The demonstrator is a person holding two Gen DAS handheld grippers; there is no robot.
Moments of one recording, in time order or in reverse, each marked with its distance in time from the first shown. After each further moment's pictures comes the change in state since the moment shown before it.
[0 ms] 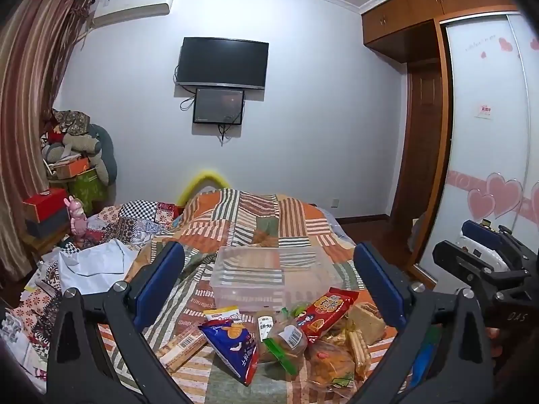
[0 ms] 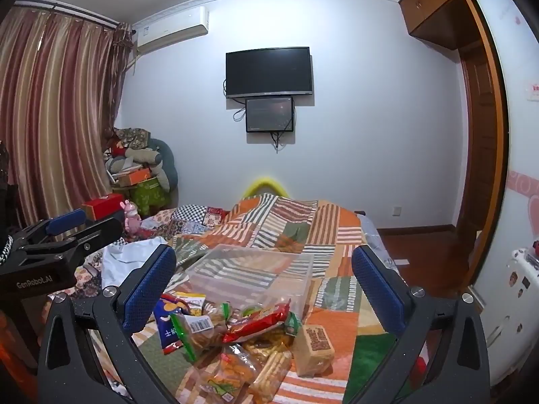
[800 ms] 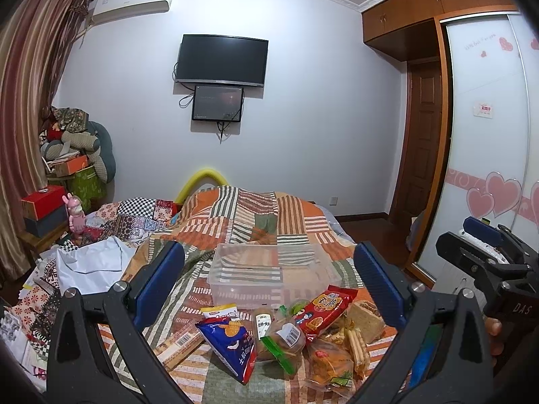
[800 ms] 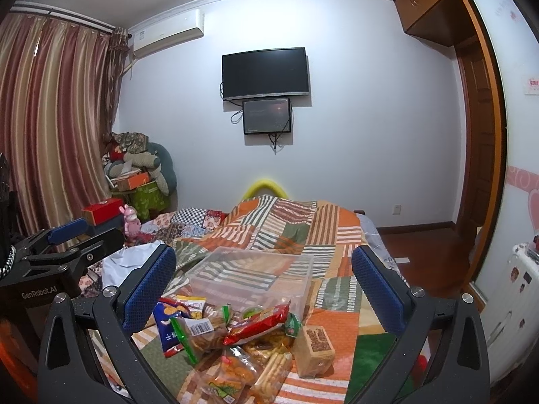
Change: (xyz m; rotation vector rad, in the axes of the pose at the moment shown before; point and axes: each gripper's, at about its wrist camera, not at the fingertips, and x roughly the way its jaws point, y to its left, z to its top) left arm 0.001 0.000 0.001 -0.004 0.012 -0.006; right arm -0.006 -0.002 0.001 0.020 -0.013 -0.002
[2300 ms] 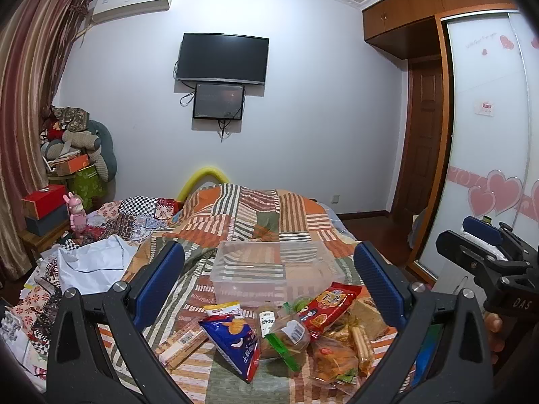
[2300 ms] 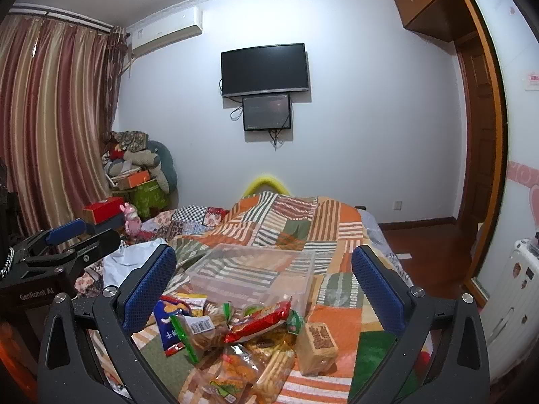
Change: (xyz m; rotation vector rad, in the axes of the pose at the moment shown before) left arm 0.003 0.003 -0.004 0.005 0.009 0.011; right arm 0.007 0.002 -0.003 0.007 0.018 0.002
